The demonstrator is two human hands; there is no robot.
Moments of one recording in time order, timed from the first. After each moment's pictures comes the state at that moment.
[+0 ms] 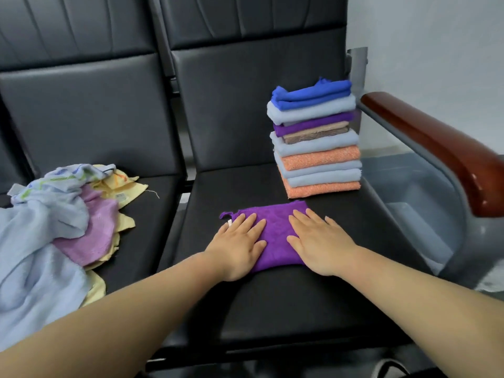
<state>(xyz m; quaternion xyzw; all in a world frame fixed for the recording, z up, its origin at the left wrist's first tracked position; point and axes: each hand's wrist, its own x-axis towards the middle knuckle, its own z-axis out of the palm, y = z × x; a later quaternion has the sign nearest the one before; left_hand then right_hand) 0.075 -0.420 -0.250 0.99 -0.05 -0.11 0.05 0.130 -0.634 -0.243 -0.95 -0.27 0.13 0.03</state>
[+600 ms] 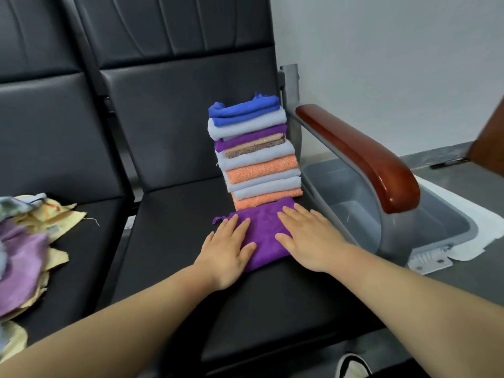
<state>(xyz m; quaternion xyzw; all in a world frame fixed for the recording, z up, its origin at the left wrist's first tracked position) 0.110 -0.500 -0.255 0.99 -0.07 -0.05 0.15 0.150 -0.724 -0.236 -0.97 -0.22 0.05 0.06</state>
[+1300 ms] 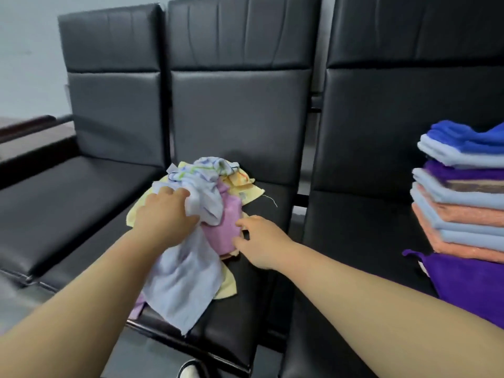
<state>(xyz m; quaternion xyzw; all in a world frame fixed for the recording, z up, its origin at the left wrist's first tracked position) -0.063 -0.122 -0.155 0.92 0.38 0.07 0.03 0.054 -0.301 -0.193 -0.85 -0.45 0.18 0.23</state>
